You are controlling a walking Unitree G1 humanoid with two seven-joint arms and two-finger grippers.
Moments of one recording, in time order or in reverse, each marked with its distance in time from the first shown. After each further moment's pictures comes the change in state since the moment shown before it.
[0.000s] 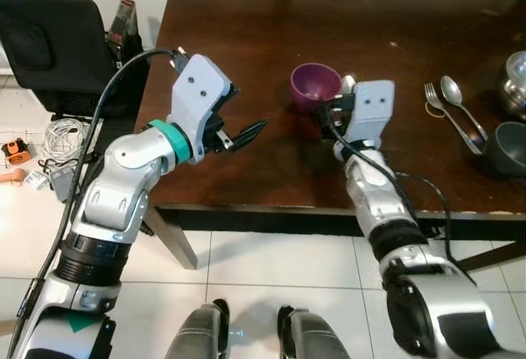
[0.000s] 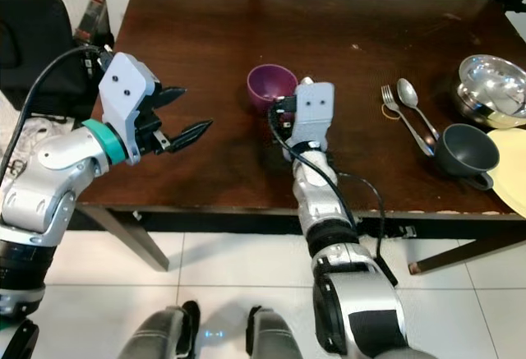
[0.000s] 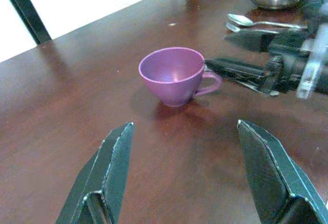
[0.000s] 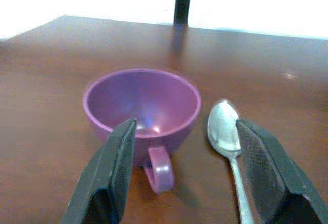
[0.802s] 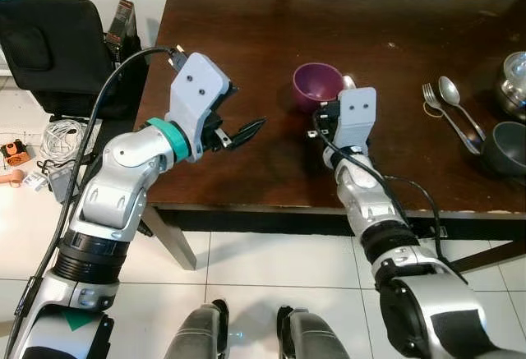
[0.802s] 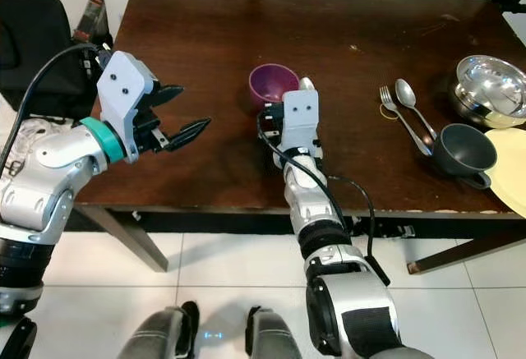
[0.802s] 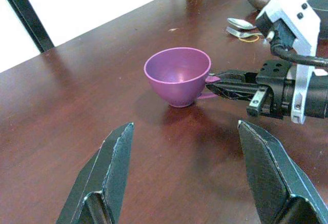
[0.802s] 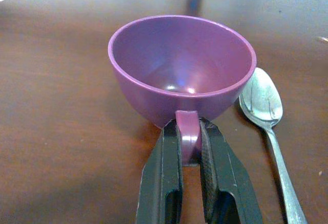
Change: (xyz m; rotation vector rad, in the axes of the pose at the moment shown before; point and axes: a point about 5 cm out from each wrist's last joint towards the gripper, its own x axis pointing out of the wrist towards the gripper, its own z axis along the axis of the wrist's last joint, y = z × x) left arm 0.000 0.005 0.005 0.025 -0.009 0.002; right arm 0.011 0.024 -0.015 0.011 0.158 0.045
